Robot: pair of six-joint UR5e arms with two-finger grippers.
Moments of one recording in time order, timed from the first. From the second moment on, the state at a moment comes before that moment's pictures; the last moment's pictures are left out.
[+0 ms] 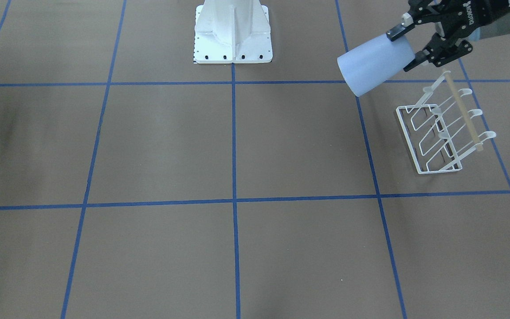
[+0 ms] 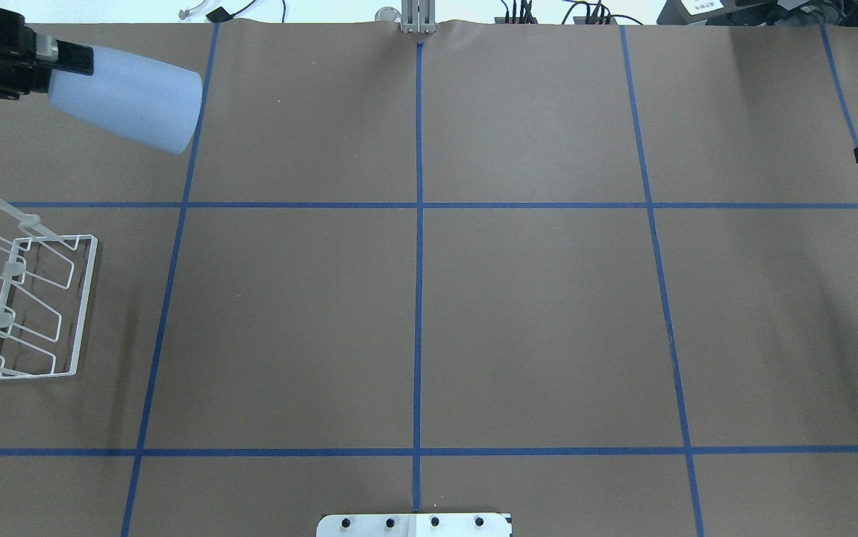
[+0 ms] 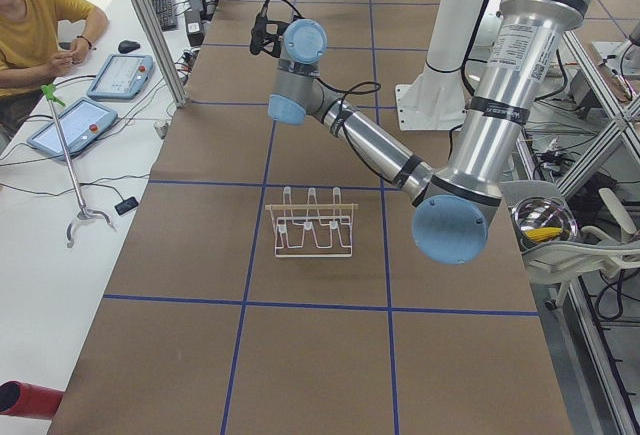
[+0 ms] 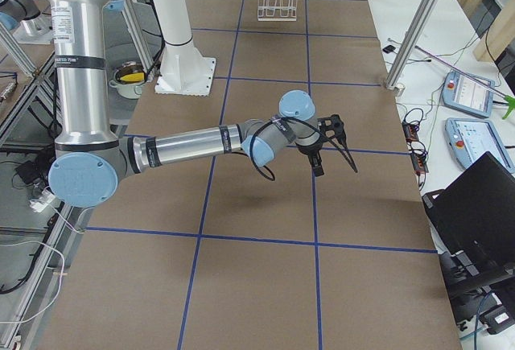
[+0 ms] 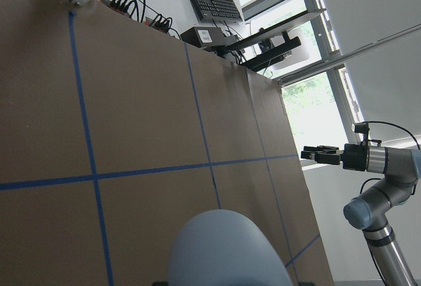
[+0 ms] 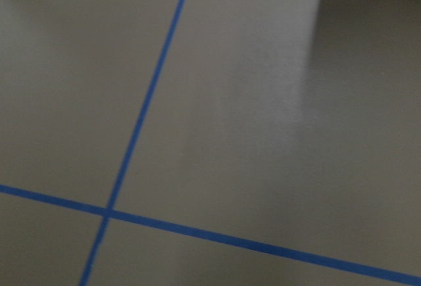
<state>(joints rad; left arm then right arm) -1.23 -1.85 -1.89 -2.76 -2.51 -1.50 1.35 -1.57 1.73 -1.11 2.27 0.35</state>
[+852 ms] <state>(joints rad) -1.31 -1.76 -1.91 -2.33 -2.52 -0.91 1.50 -1.59 1.72 -1.41 2.27 -0.08</state>
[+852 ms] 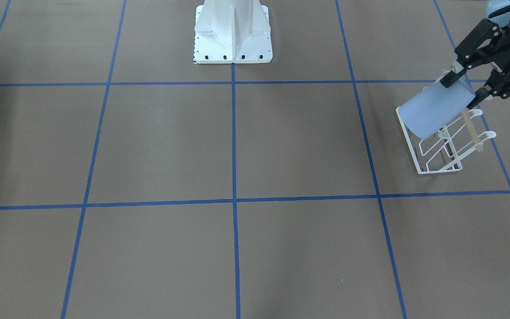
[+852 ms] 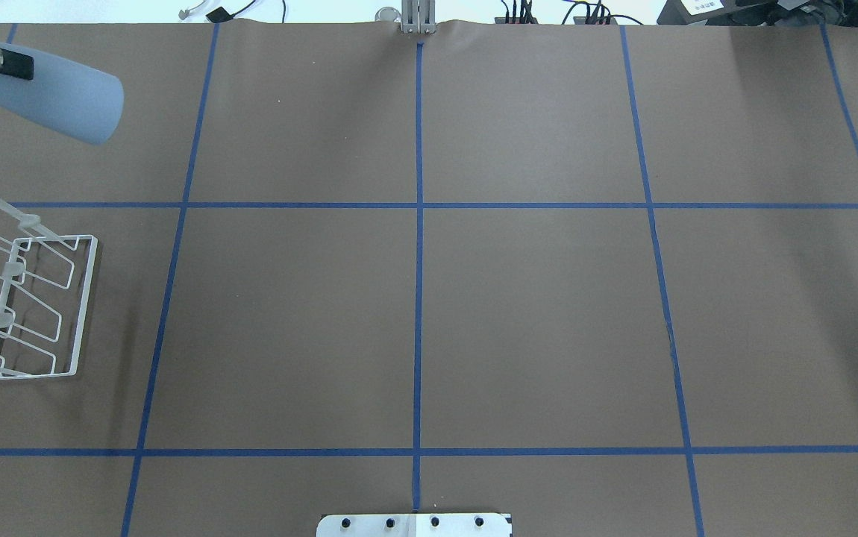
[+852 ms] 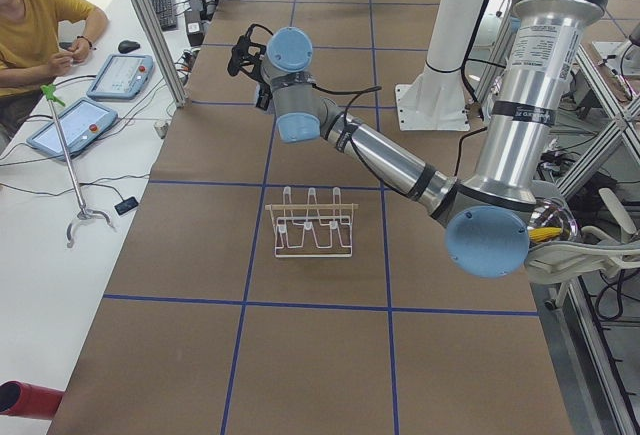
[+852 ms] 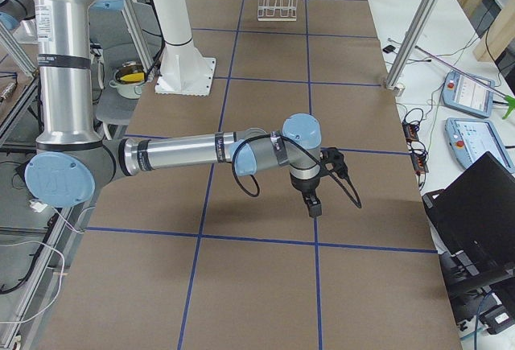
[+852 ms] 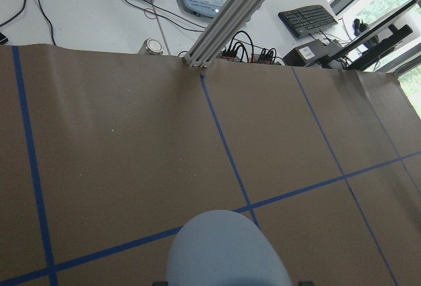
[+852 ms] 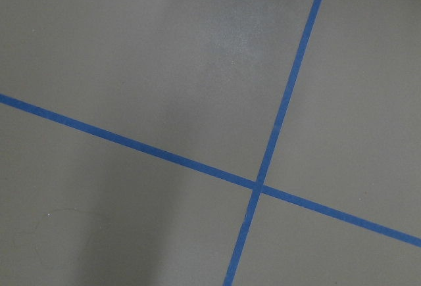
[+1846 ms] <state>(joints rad) -1.28 -1.68 -1.99 -1.79 -2.38 -0.52 1.52 -1.61 1.72 -1.52 2.27 -0.08</state>
